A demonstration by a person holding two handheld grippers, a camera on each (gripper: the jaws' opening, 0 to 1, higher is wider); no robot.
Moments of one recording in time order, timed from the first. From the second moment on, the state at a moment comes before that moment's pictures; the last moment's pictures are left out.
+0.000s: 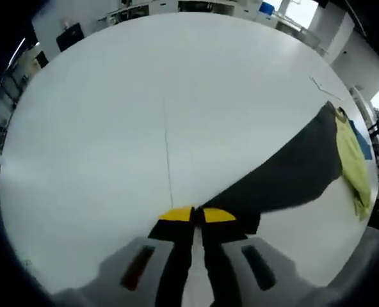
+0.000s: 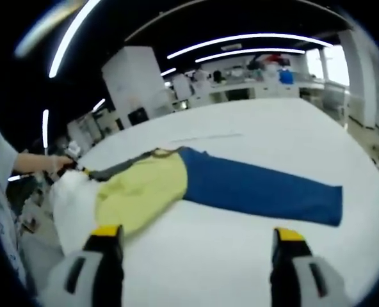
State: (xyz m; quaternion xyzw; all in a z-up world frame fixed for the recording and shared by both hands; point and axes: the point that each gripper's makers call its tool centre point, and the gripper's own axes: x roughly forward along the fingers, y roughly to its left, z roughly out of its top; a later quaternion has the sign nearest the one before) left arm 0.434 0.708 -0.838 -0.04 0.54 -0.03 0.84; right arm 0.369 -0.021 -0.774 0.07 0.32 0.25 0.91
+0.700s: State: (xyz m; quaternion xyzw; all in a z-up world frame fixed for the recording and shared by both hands) left arm 0.406 0.636 -0.810 -0.15 0.40 -0.11 0.90; right arm 0.369 -0.016 -0.764 0.07 0.31 0.26 0.91
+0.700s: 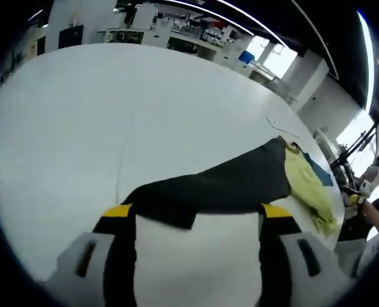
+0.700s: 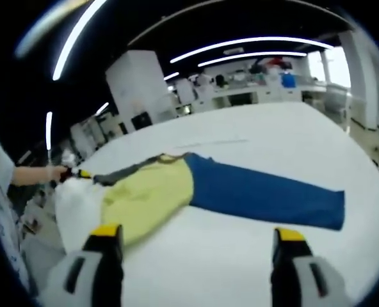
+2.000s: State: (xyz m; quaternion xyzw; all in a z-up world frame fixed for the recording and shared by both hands) left arm 0.405 0.652 -0.847 -0.26 0.38 0.05 0.89; right arm 0.362 -0.021 -0.761 0.08 0.31 0.25 0.91
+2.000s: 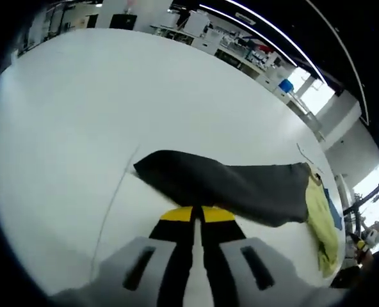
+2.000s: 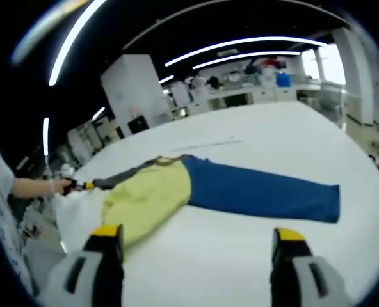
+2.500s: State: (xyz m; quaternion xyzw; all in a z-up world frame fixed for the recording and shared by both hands) left arm 0.383 0.686 -0.831 -0.27 0.37 0.07 0.89; right arm 0.361 -0.019 -0.761 0.08 0.31 0.25 0.91
